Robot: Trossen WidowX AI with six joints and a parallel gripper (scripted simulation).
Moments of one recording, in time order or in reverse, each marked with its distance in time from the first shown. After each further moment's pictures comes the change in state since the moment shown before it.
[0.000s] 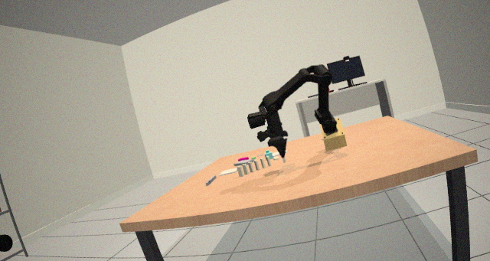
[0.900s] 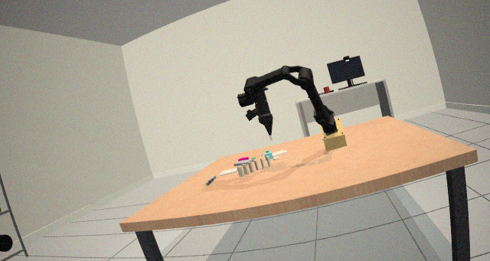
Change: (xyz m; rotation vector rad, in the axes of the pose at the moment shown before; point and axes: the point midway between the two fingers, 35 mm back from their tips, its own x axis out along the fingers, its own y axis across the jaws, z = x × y) arm -0.096 -0.091 0.050 -0.209 -0.002 0.005
